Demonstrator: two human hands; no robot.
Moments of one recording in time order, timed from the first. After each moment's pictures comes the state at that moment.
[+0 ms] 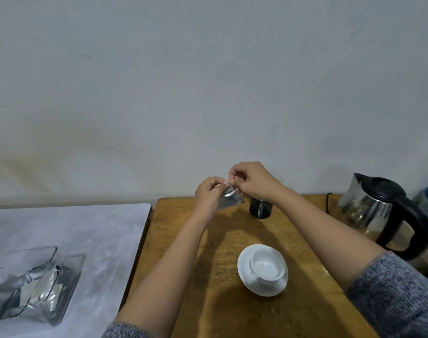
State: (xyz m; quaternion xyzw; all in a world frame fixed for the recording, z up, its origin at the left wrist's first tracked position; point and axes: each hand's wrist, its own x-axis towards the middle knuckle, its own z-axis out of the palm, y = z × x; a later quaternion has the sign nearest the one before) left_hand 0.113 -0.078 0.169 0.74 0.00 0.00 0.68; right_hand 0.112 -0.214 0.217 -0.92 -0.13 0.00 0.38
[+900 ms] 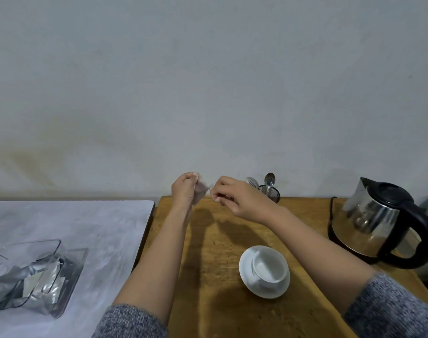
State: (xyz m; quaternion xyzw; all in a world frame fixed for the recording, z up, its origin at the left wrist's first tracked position) left_hand 0.132 -0.032 0.169 0.67 0.10 0.04 0.73; right_hand 0.091 -0.188 0.197 -0.89 -0.34 -0.05 0.30
